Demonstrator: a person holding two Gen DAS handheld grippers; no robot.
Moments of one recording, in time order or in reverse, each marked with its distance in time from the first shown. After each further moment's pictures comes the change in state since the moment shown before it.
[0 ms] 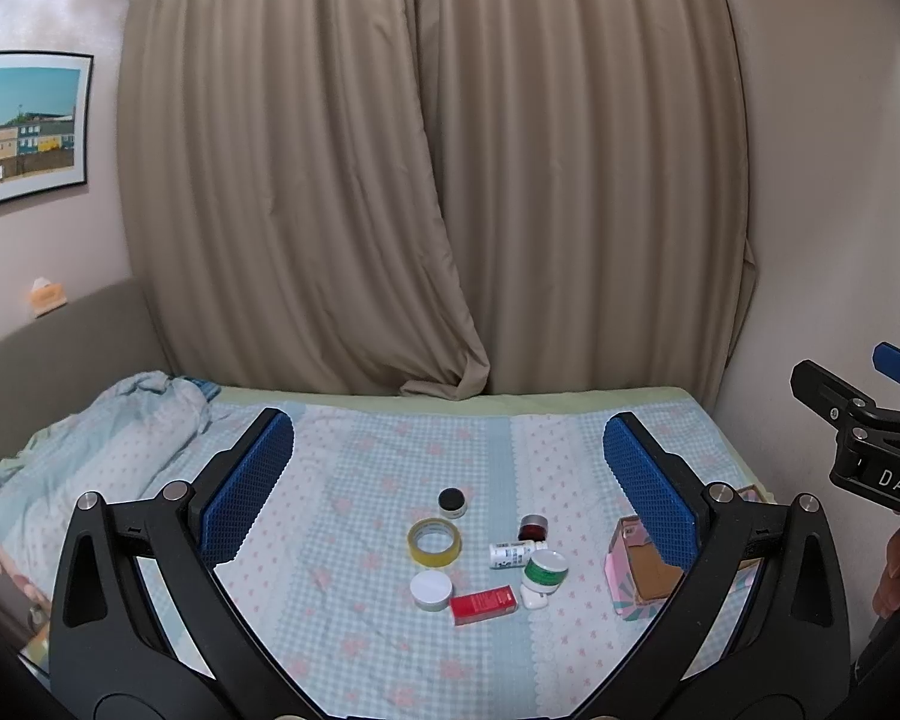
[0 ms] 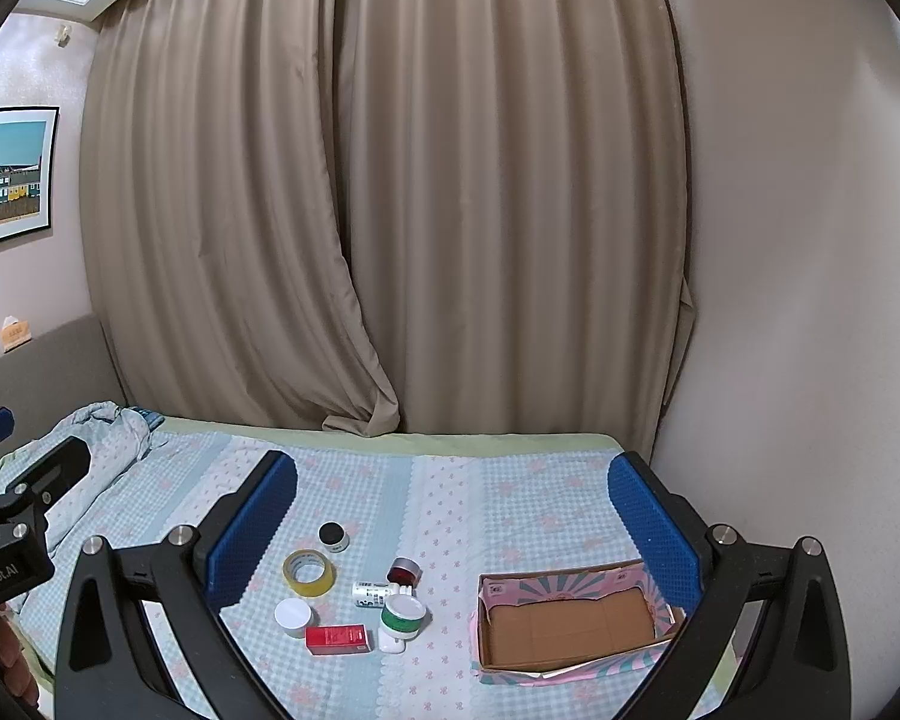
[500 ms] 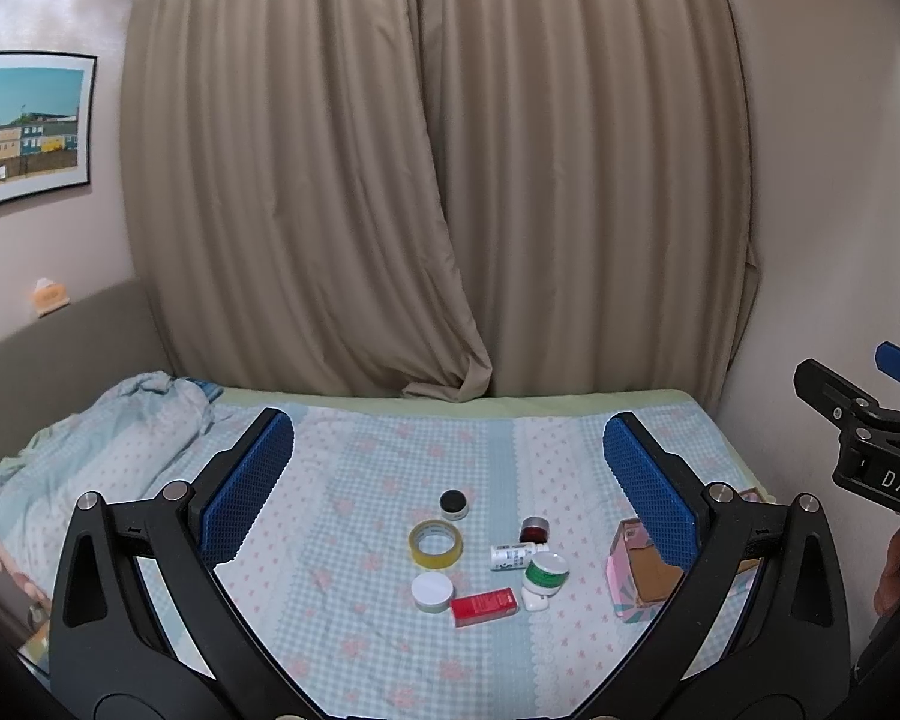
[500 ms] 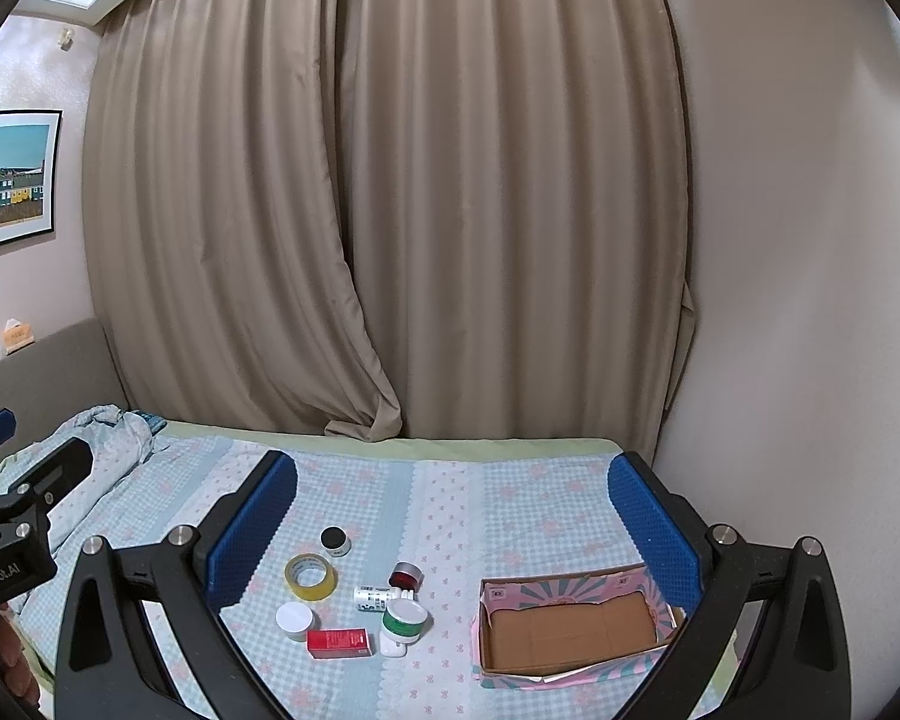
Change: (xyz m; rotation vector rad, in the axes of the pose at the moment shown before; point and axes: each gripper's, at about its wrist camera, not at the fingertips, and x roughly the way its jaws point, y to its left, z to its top) left arm -0.002 -0.004 0.000 -0.003 -0.002 0.010; right arm 0.006 -0.004 0.002 -0.001 -0.013 0.006
